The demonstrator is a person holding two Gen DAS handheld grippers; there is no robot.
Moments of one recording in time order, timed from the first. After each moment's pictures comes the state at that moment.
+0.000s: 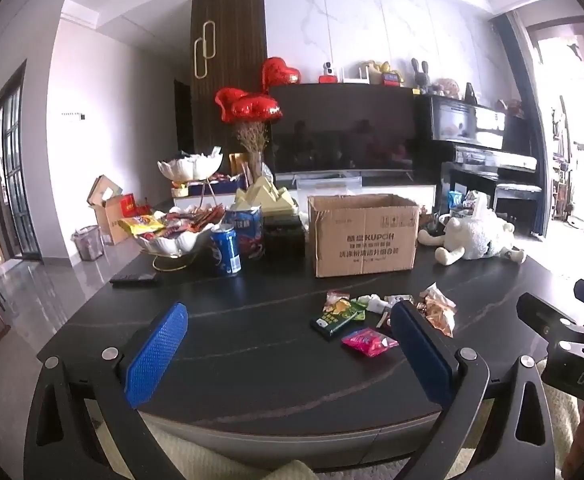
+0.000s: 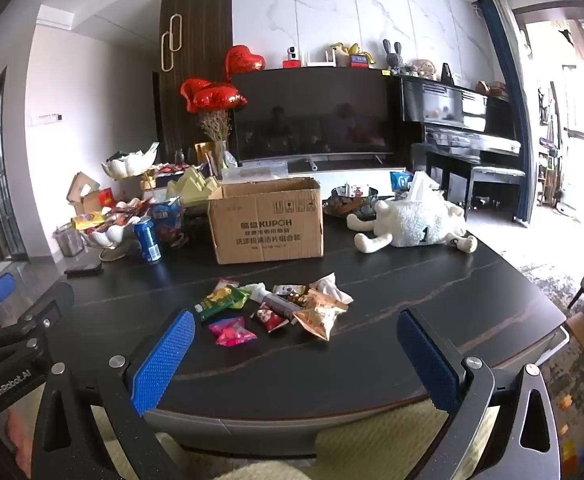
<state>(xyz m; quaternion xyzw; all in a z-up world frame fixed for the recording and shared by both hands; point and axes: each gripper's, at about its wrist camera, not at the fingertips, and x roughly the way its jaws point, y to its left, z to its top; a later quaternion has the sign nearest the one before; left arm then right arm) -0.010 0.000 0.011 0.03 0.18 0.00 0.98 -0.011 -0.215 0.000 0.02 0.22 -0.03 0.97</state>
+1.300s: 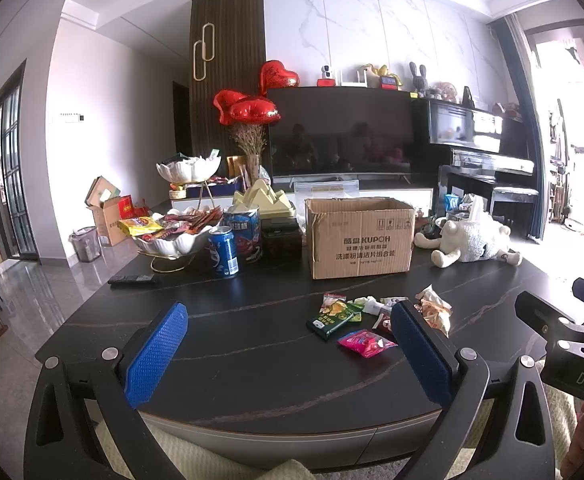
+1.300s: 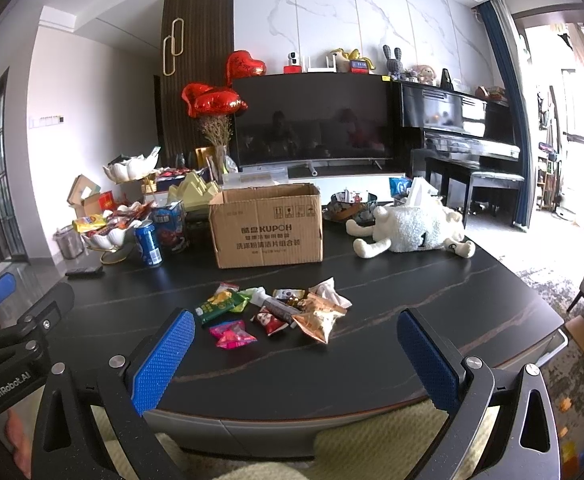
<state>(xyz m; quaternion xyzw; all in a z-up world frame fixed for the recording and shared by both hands) -0.011 -0.003 0.011 0.03 0.17 -0.01 0.98 -0.016 -0.216 0.009 0.03 0.21 -0.03 0.98</state>
